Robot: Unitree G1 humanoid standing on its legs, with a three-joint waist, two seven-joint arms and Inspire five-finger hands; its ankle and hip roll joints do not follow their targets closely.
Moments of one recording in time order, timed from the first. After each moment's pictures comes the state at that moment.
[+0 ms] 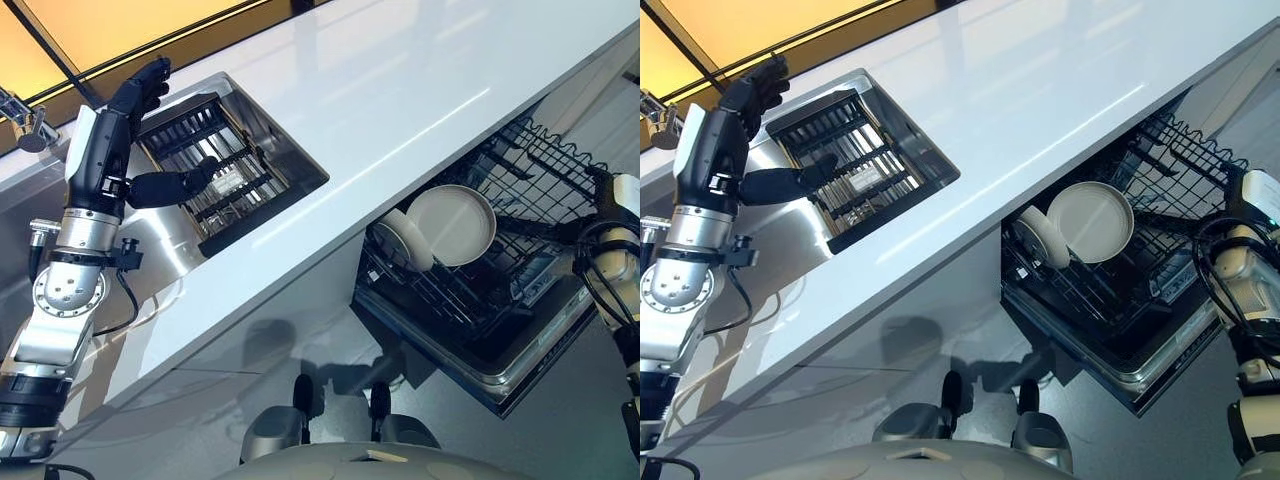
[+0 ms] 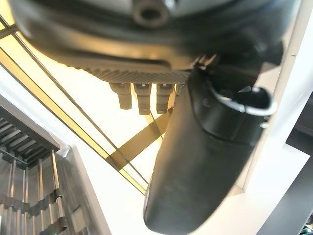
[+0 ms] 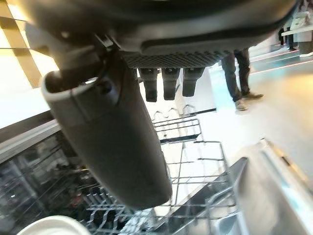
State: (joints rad) left arm -0.08 0.84 0.08 -0.07 -0.26 -0.38 0.13; right arm -0.39 -0.93 0.12 0.61 -0.23 0.23 -0.26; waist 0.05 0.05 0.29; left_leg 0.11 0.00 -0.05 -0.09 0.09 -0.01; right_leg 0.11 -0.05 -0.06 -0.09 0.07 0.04
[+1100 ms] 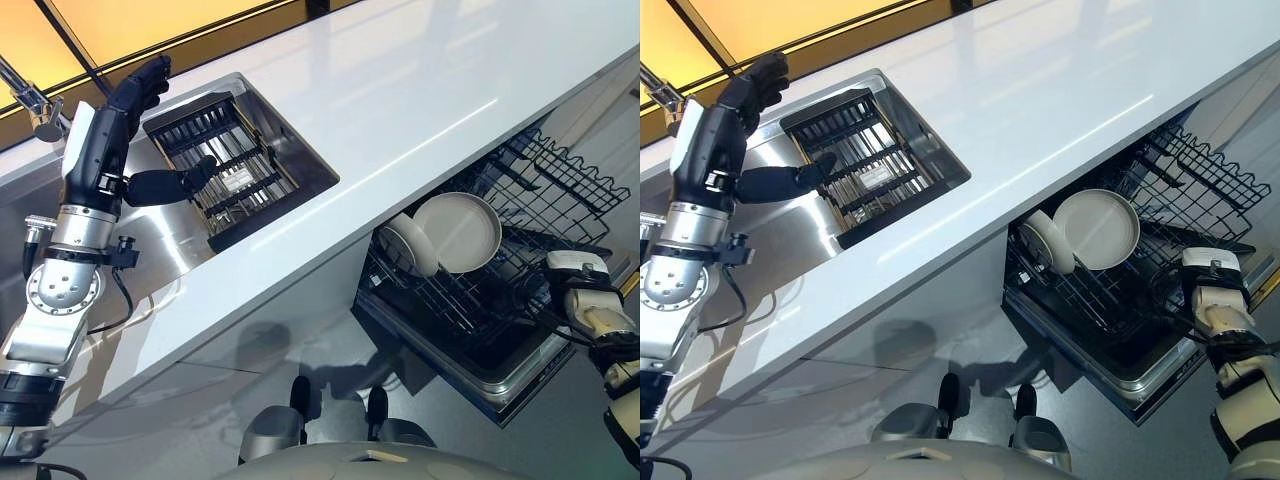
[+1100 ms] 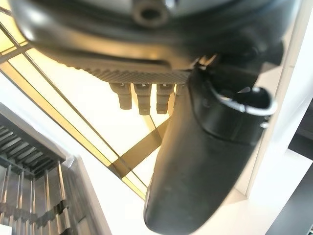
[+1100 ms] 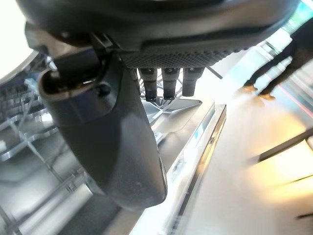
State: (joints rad) left arm -0.09 0.88 0.08 -0.07 -0.29 -0.38 0.13; right arm -0.50 -0.90 0.59 0.95 -0.81 0.22 0.15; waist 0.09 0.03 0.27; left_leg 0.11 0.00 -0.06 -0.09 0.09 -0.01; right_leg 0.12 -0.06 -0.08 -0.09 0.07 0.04
